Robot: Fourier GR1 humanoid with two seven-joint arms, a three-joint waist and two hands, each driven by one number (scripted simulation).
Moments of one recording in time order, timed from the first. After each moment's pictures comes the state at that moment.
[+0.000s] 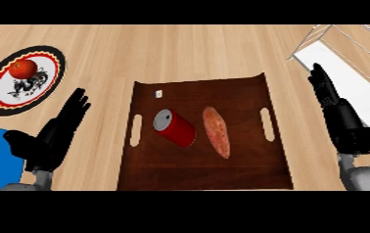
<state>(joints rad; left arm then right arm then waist) -0.01 0.42 -0.16 -1.48 0.35 0.08 -0.02 -0.12 -0.51 0.19 -1.51 -0.17 -0.22 -0.13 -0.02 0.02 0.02</state>
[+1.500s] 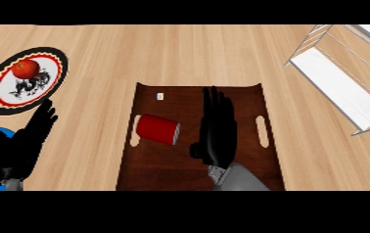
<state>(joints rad) 0.05 0.50 -0.05 -1.40 0.31 0.12 0.04 -0.37 -0.01 0.70 -1.37 1.17 -0.31 1.01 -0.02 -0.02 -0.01</state>
